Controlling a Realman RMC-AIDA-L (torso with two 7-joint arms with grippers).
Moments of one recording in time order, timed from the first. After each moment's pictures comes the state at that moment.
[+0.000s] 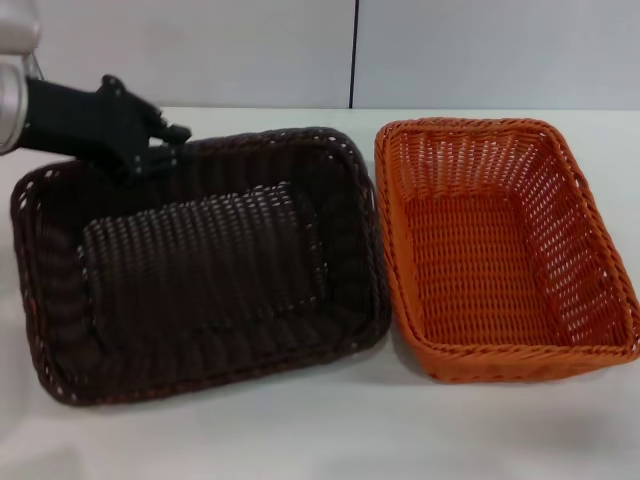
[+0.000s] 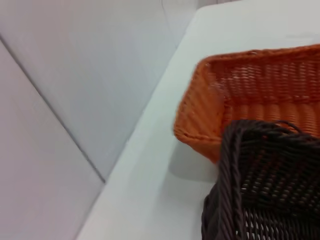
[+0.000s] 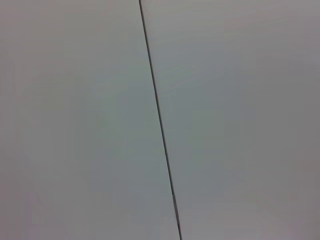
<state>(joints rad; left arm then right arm) -0.65 -1.98 -2.26 -1.20 2.27 -1.51 1.57 0.08 2.08 -2.23 -0.65 -2.03 1.22 2.95</state>
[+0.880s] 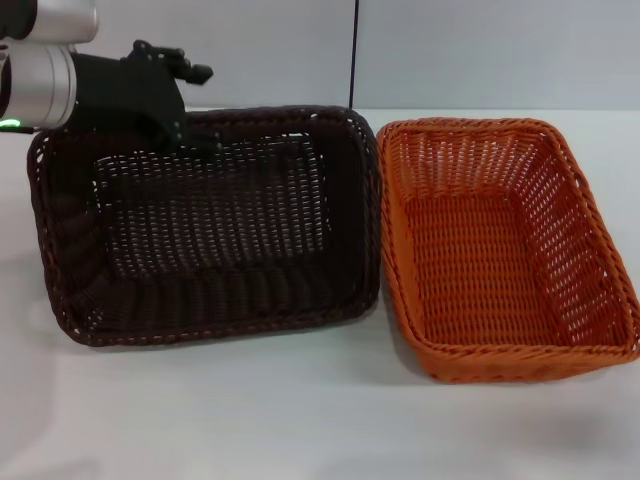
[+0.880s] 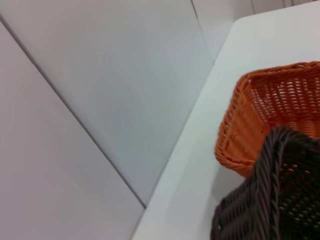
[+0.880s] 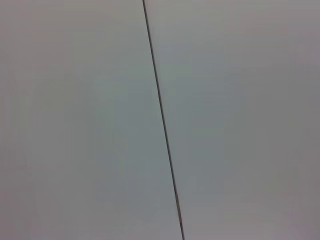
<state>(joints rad) -0.66 -2.05 -2.22 -1.20 2.27 -1.31 1.61 0.08 2.08 -2.24 -0.65 -2.03 1.22 2.95</state>
